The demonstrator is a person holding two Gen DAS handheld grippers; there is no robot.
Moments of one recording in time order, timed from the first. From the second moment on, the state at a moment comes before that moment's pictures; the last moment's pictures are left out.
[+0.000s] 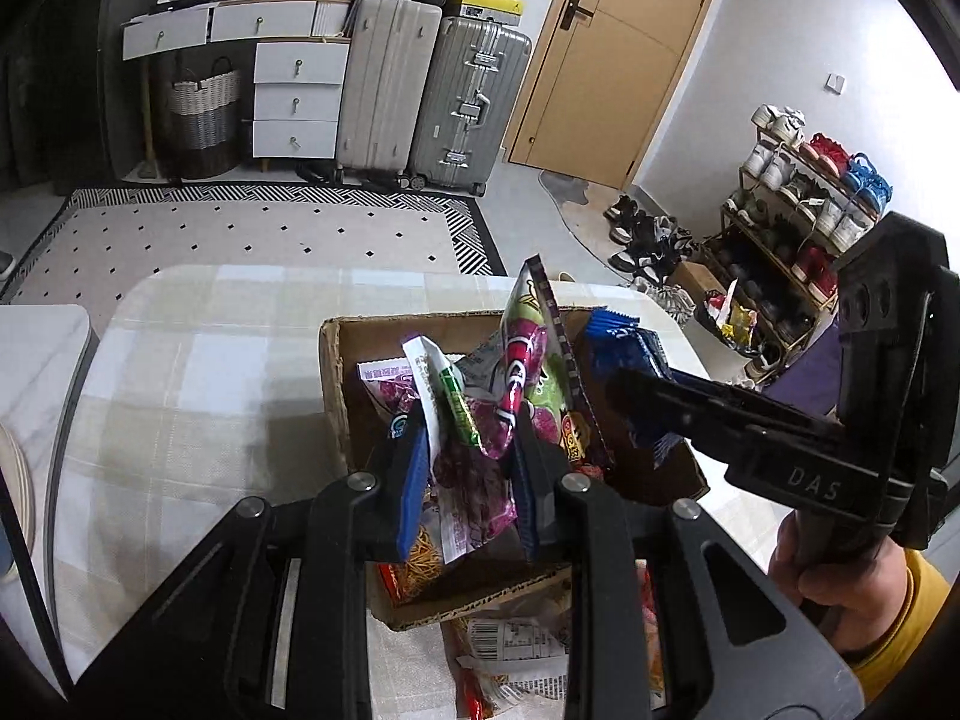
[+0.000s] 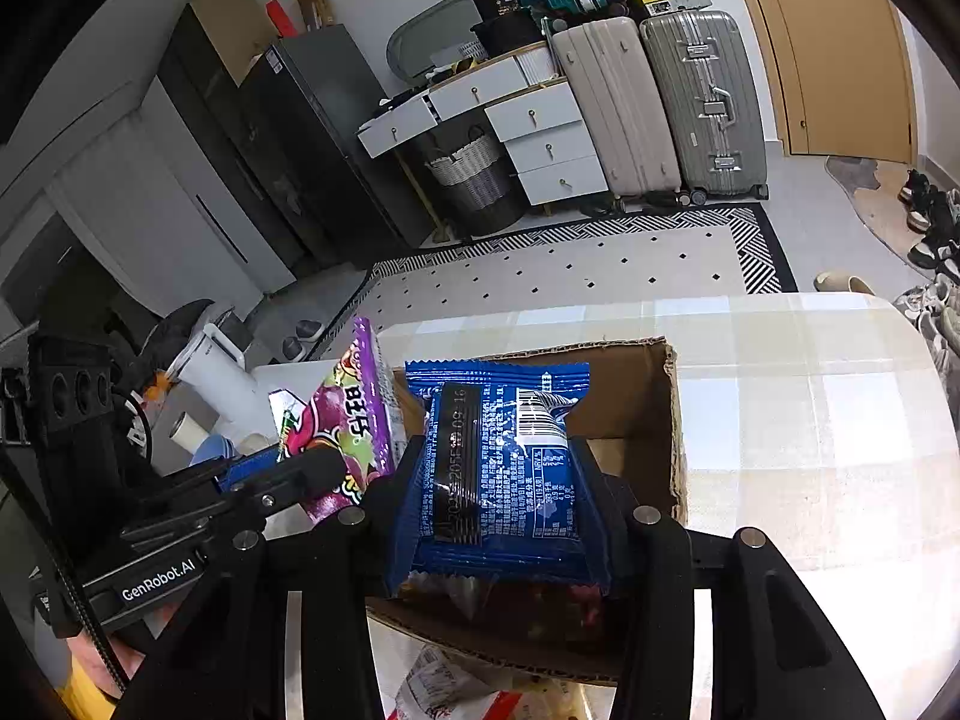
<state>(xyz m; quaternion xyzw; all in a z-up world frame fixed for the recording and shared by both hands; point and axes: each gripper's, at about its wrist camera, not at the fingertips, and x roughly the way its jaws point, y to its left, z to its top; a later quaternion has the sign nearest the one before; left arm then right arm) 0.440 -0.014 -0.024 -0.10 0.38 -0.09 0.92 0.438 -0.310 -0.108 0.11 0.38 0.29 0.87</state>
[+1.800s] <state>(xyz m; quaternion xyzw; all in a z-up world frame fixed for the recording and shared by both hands) 0.221 -0.047 0.058 -0.04 0.30 -0.10 0.95 0.241 -0.349 -0.014 0.04 0.26 0.30 0.92</state>
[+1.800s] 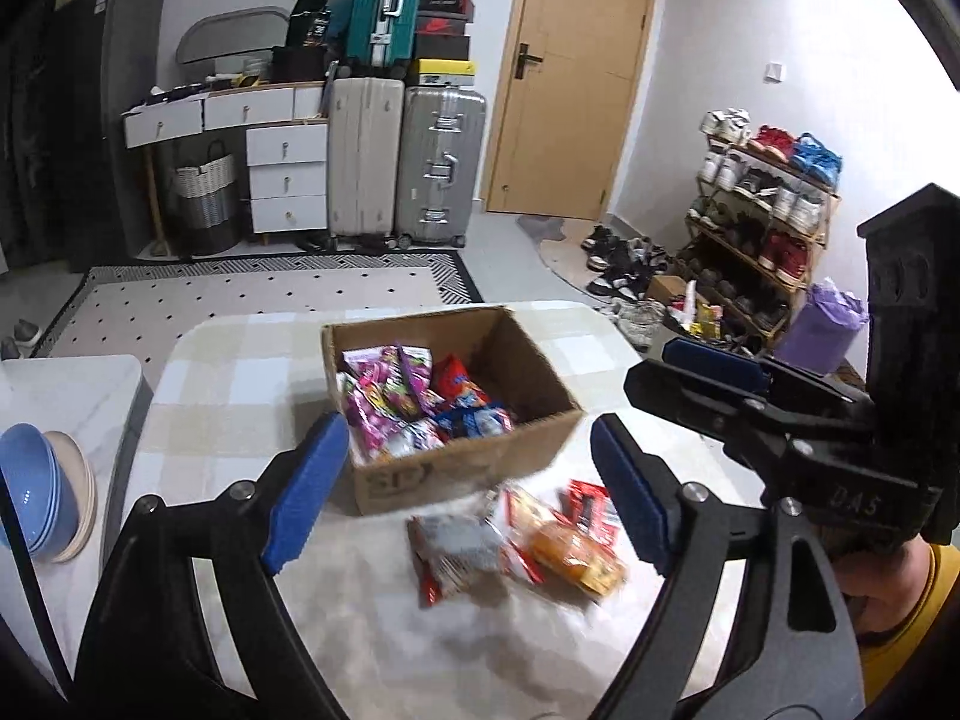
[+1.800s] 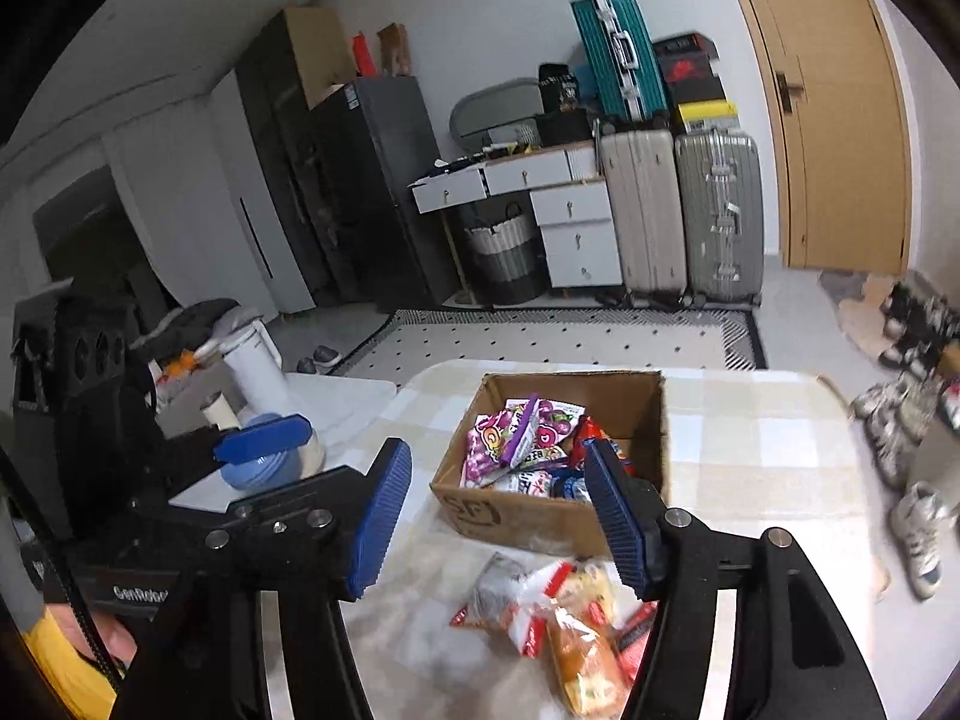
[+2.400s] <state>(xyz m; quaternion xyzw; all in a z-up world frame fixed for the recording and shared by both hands) 0.030 -0.050 0.069 -0.06 0.22 -0.08 0.97 0.055 -0.387 -0.026 0.08 0.15 0.29 0.94</state>
